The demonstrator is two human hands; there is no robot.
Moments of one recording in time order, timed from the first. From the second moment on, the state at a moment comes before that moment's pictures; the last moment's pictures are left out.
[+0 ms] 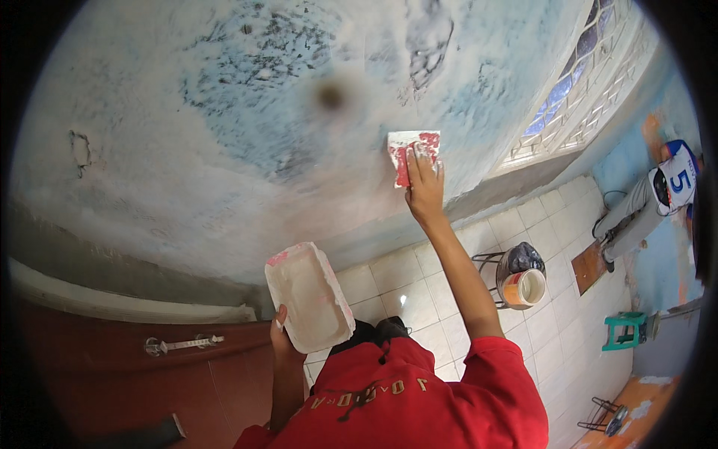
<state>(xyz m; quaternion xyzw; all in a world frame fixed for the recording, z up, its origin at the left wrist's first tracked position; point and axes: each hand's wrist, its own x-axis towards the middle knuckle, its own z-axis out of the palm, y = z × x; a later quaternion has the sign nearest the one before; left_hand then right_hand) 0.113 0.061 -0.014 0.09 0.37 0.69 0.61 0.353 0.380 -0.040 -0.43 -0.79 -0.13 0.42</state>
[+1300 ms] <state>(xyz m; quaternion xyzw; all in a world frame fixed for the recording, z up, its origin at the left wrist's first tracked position) 0.175 0.047 -0.009 0.08 0.44 0.73 0.52 0.407 0.407 -0.117 -0.41 -0.82 -0.06 0.39</state>
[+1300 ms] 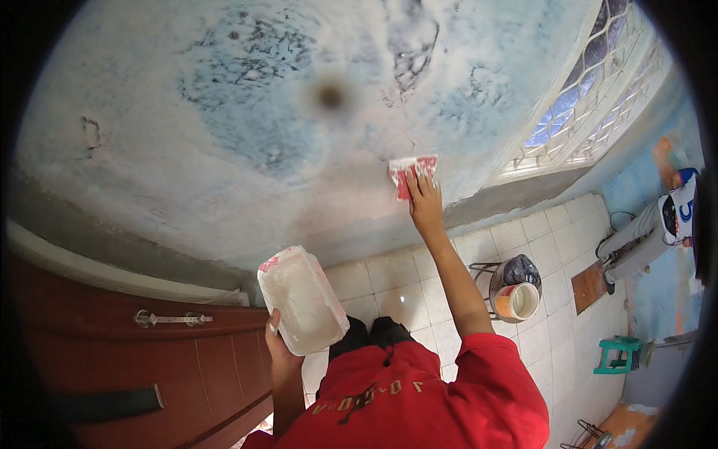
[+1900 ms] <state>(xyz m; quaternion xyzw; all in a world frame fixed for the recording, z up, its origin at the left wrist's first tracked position) 0.170 0.025 -0.004 0.04 0.40 0.77 0.50 0.364 0.373 -0.135 -0.37 -0.87 -0.05 0.33</state>
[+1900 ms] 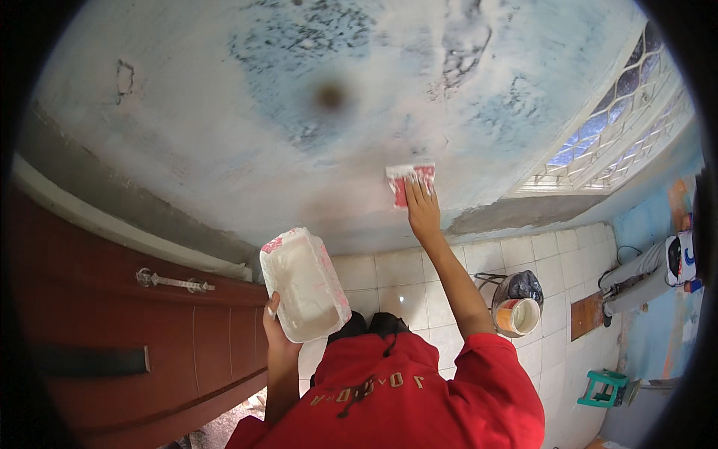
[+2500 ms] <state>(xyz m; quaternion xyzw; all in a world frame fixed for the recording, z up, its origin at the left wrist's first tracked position) 0.100 -0.027 -0.003 0.06 0.38 0.76 0.52 0.303 0.336 -0.126 -0.33 -0.87 -0.11 0.35</state>
